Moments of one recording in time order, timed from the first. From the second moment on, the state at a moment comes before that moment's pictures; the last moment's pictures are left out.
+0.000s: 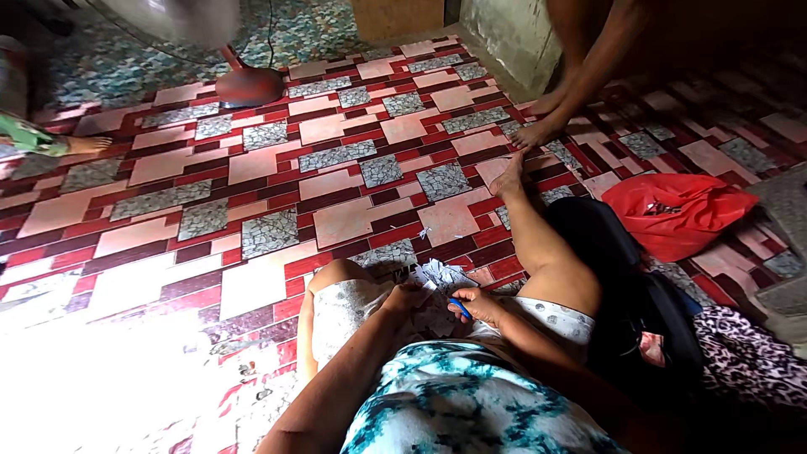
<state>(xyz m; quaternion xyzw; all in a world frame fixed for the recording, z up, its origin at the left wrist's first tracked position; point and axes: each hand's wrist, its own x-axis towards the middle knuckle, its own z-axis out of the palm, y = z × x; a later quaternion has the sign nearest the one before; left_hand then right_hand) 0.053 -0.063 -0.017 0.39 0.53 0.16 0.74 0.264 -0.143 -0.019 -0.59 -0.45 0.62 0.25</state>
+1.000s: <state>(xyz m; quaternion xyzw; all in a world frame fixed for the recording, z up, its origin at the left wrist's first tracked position) 0.047 -0.060 -0.021 0.41 0.53 0.16 0.73 0.265 -0.144 -0.023 -0.61 -0.42 0.61 0.28</state>
